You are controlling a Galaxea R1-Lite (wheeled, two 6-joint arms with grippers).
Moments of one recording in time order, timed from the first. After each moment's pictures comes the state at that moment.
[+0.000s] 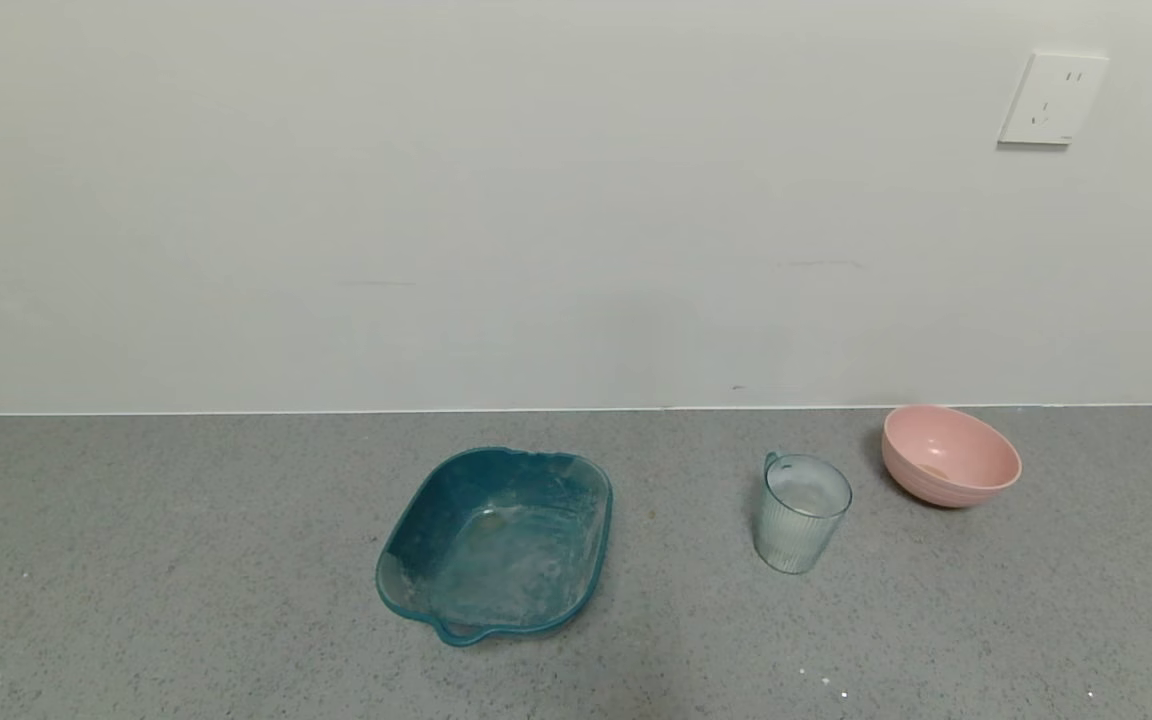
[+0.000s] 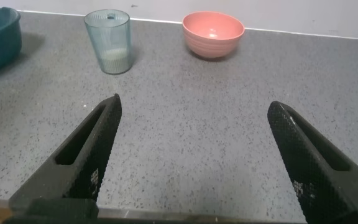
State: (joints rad) left arm 0.00 0.00 0.00 0.00 -0.01 0.03; right arm -0.01 0.01 -0.07 0.08 0.04 -0.03
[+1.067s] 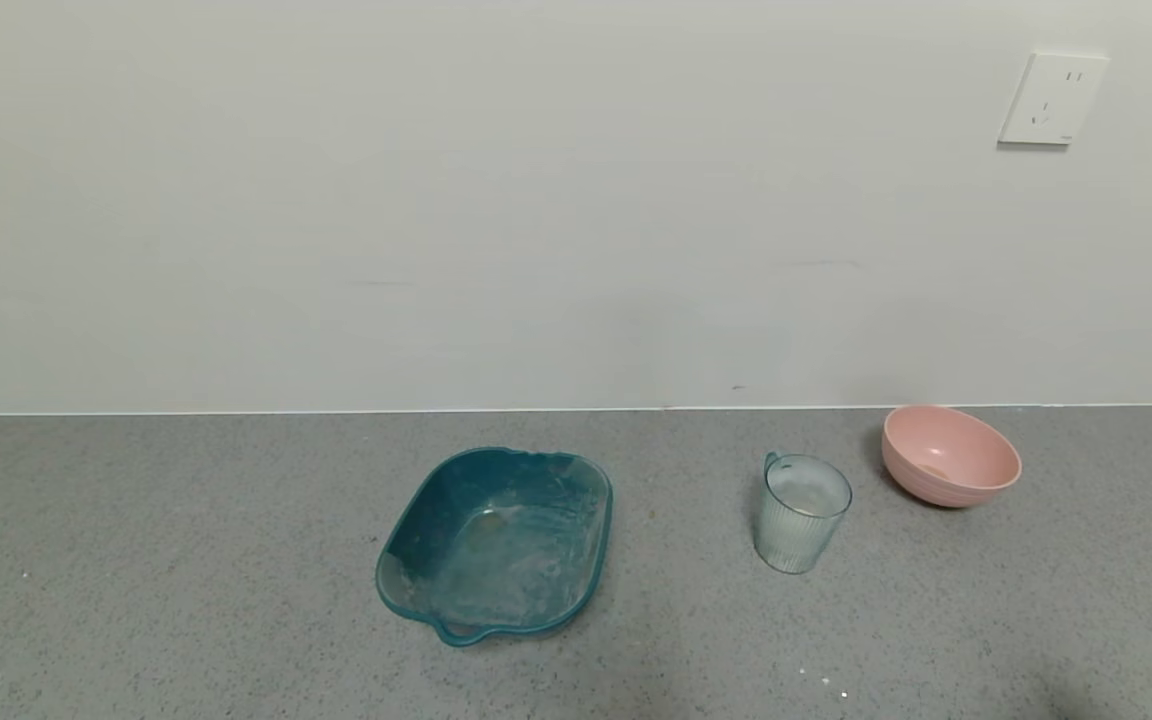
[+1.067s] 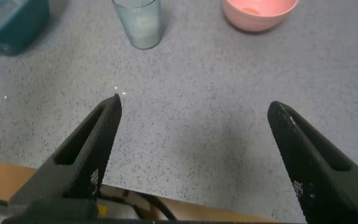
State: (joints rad) left arm 0.00 0.00 0.00 0.00 -0.01 0.03; right arm 0.02 0.65 -0.47 0.21 0.15 -0.03
